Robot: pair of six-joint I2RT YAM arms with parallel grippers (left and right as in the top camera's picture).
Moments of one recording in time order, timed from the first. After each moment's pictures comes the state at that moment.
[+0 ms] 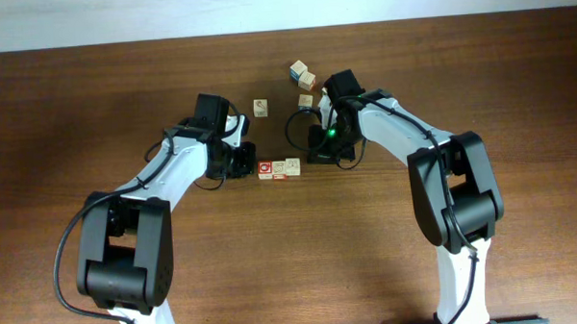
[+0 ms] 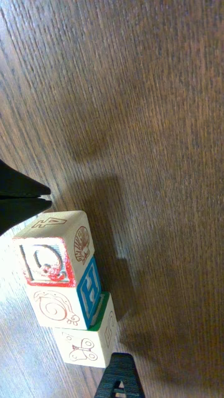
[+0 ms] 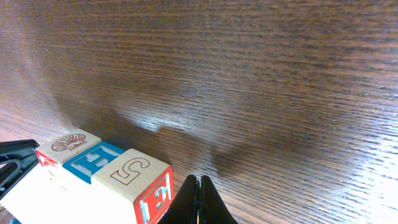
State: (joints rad) left arm -0.25 1.96 1.27 -0.59 0.30 -0.19; right arm 0.31 2.19 1.54 -0.72 -0.50 0.39
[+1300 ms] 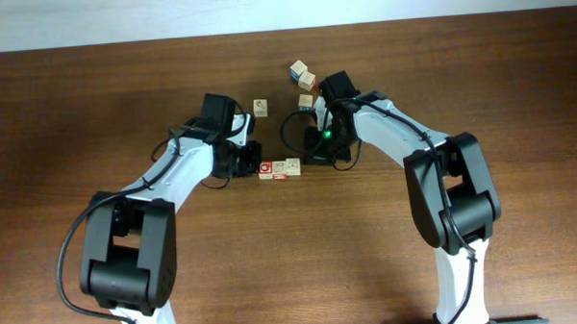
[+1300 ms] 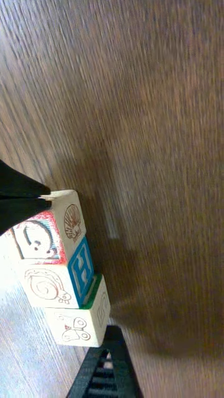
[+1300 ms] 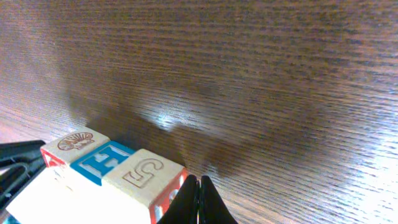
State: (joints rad) left arm -0.28 1.96 1.27 -0.56 0.30 -0.21; right arm 0.33 2.19 1.54 -0.71 -0.50 0.39
